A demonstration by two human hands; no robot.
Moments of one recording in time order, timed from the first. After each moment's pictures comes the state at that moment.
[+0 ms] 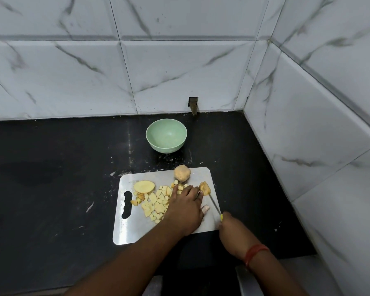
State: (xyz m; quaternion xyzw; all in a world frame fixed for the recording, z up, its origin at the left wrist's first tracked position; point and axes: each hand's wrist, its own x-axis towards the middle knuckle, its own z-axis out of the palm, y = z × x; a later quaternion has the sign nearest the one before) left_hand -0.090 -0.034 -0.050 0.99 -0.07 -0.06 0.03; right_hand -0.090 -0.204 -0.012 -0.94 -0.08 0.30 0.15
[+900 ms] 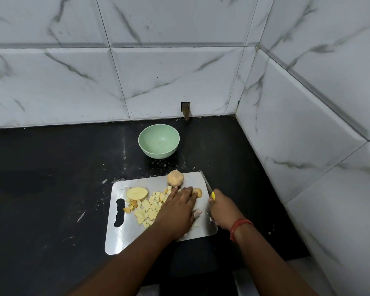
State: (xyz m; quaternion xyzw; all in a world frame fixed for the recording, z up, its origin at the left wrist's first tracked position) left_hand -0.083 -0.023 -0.057 0.99 -0.12 -0.03 0.06; right_hand -0.032 -0.183 -0.008 -0.93 -0.02 0.24 0.28
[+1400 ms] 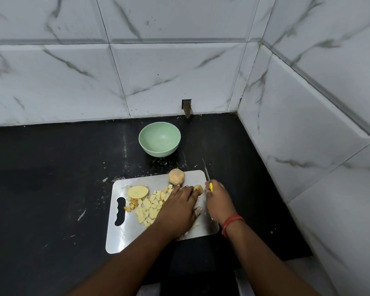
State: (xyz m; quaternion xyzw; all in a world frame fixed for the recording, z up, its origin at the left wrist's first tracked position) left_hand -0.080 -0.022 -0.059 0.99 -0.12 -0.01 0.08; right_hand -0.024 -0.165 -0.023 -0.91 -0.02 0.12 0.39
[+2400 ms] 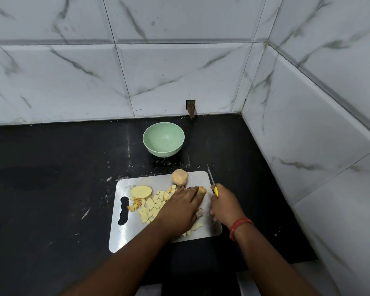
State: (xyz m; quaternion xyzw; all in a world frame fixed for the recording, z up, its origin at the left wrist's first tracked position) left_hand -0.076 -0.013 -0.060 0.98 -0.16 -0.03 0.07; right_hand -0.024 -0.173 -0.021 -0.92 0.00 0.18 0.36
